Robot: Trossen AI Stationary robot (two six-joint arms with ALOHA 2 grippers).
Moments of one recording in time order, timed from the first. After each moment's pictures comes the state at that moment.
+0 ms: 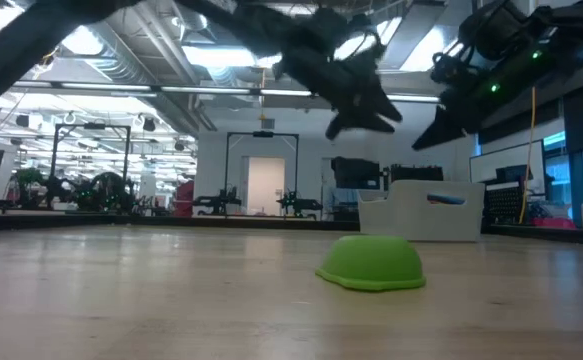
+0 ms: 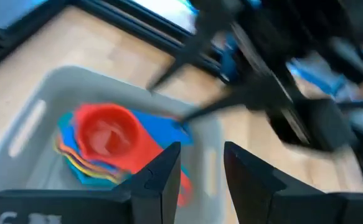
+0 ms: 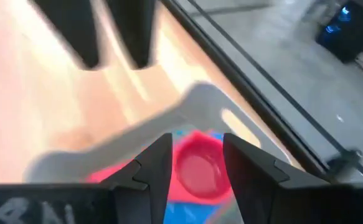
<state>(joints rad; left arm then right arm) 0.34 2.16 1.85 -0.22 0.34 -0.30 -0.41 0.93 0.46 -0.10 0.21 -0.11</state>
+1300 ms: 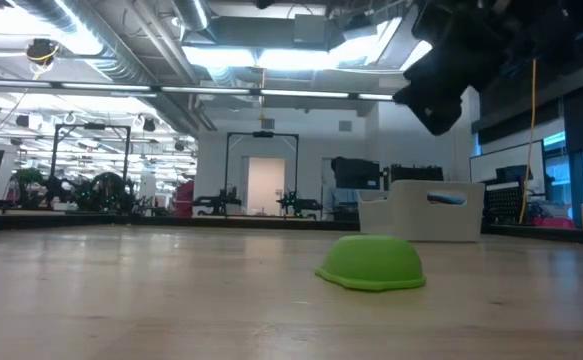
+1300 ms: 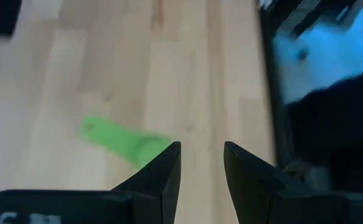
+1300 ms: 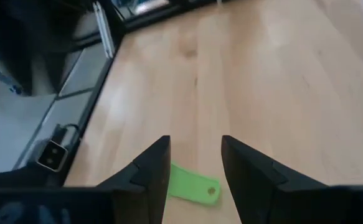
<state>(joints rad) -0.43 1.91 1.70 -0.63 -0.16 -0.45 0.13 1.19 0.54 0.22 -0.12 0.36</state>
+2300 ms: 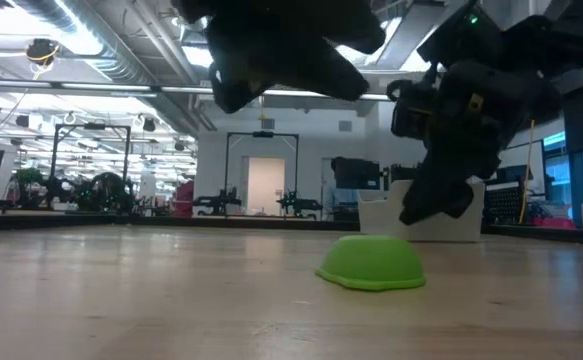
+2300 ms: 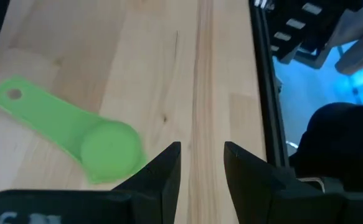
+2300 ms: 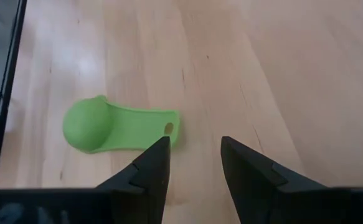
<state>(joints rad) -0.50 1.92 1.29 -0.05 -0.19 -0.62 0.13 1.54 0.54 0.24 -0.12 0.55</state>
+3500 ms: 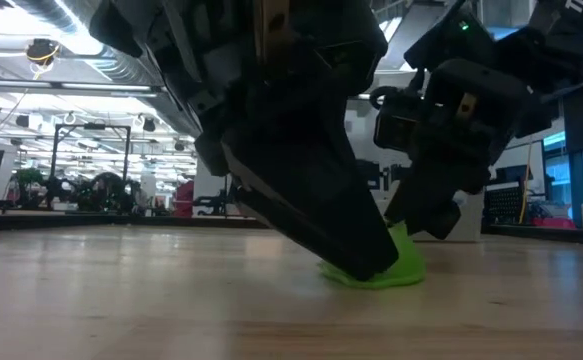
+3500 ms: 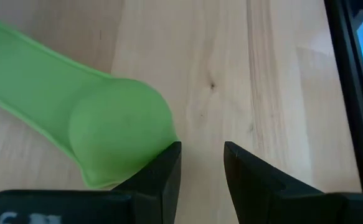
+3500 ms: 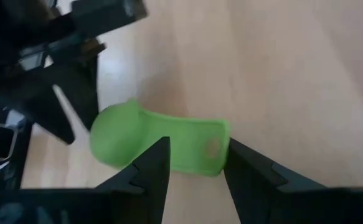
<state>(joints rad) -0.43 2.11 1.29 0.03 -0.10 -0.57 0.18 1.73 0.59 0.44 -0.19 0.60</state>
